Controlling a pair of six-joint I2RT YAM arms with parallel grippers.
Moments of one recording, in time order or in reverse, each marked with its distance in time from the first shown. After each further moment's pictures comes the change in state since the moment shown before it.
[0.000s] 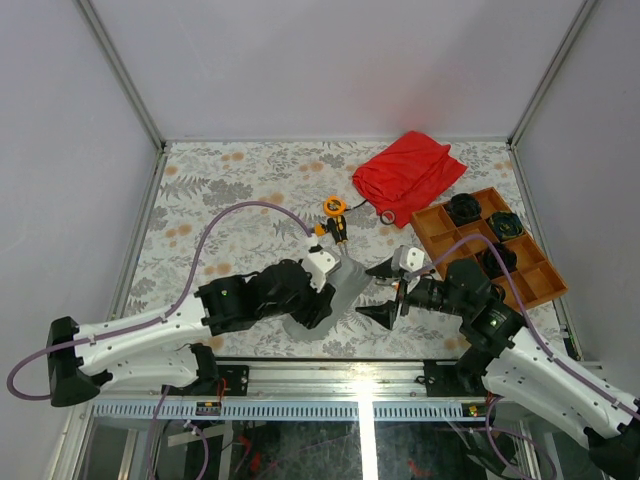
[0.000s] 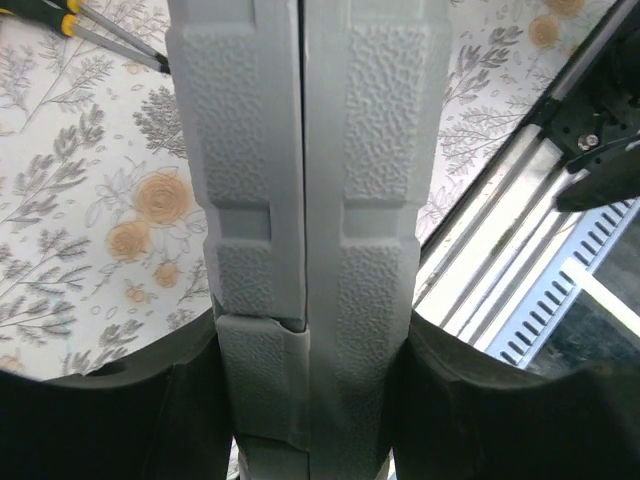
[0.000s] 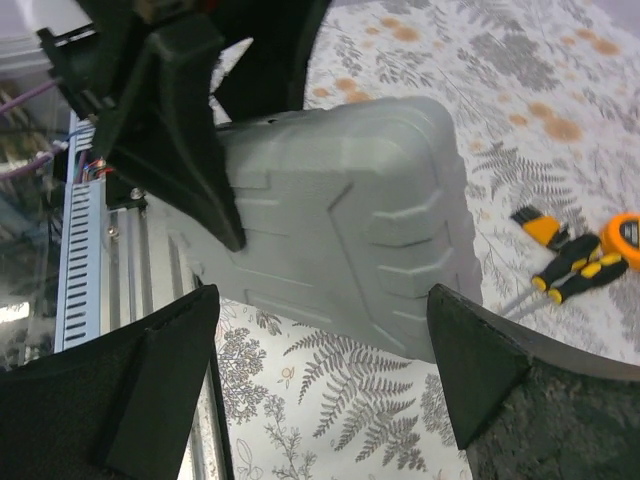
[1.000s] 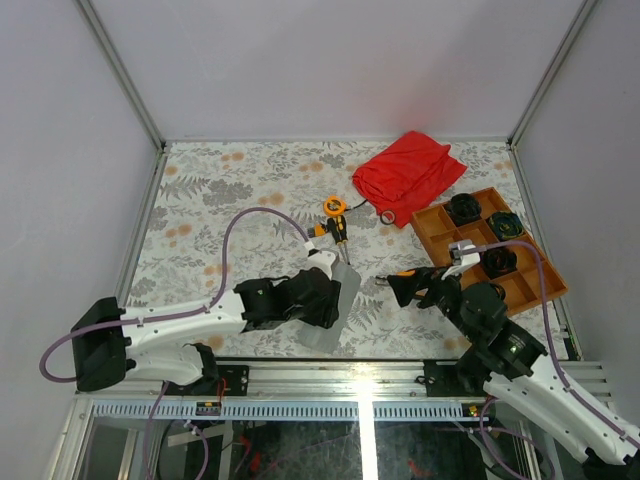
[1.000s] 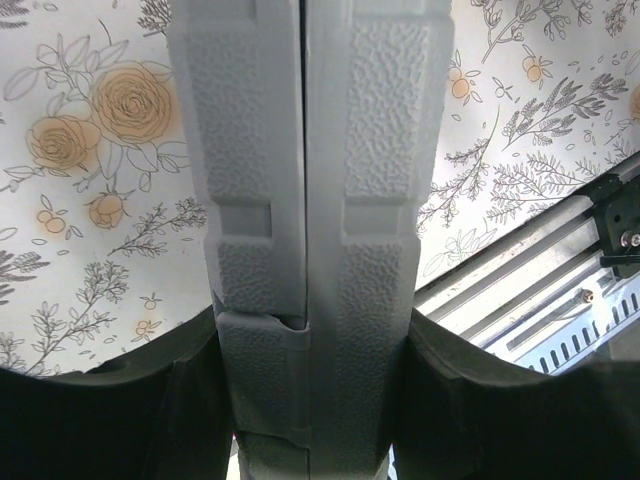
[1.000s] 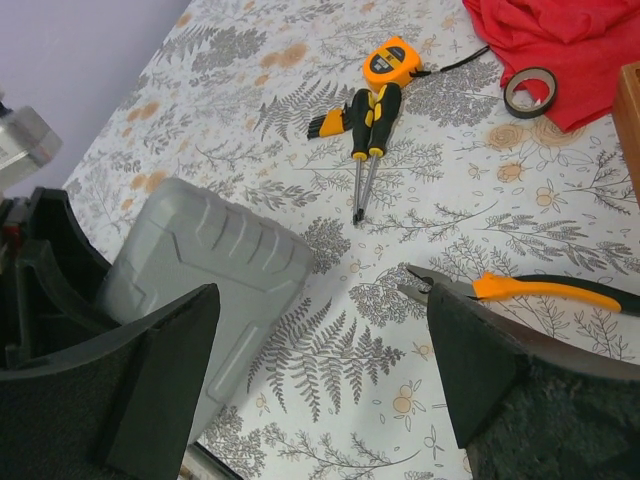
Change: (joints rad) left arm 0.001 0.195 -0.066 0.067 -0.092 -0.397; right arm 0.002 -0.282 -0.097 -0.233 0.688 0.545
